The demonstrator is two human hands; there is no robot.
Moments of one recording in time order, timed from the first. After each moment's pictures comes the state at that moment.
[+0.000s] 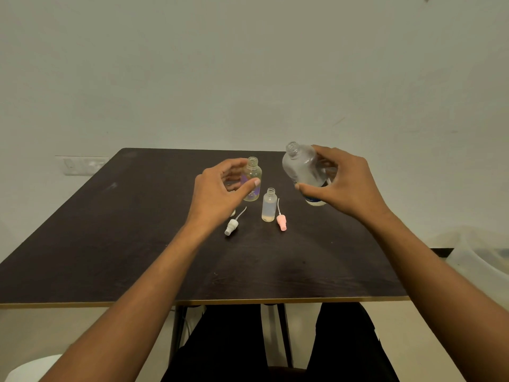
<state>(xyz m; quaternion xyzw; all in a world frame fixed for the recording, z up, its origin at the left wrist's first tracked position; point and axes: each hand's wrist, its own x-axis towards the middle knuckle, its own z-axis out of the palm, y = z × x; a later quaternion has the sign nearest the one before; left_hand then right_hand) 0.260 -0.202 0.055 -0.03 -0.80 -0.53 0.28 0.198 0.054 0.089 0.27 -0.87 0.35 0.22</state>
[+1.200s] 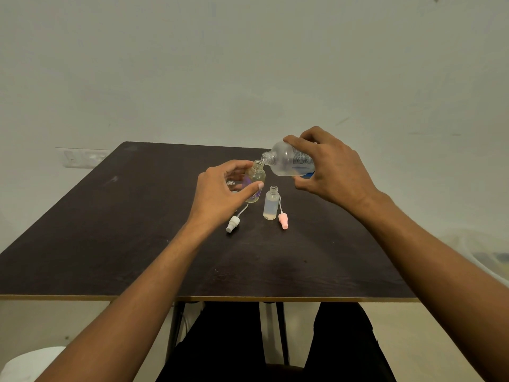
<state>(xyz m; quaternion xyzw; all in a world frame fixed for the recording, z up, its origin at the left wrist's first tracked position) 0.258 -0.206 0.048 -0.04 -0.83 -0.49 0.28 0.184 0.025 0.108 0.33 -0.89 0.07 0.29</state>
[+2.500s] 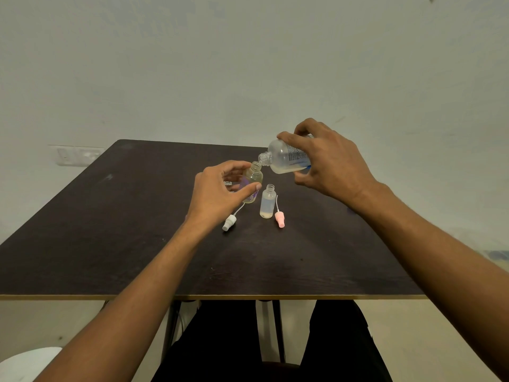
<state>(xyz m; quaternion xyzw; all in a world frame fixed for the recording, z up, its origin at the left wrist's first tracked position) 0.256 -0.206 0.043 -0.03 -0.82 -0.50 0.27 0.188 0.022 0.123 0.34 -0.89 0.00 0.31</state>
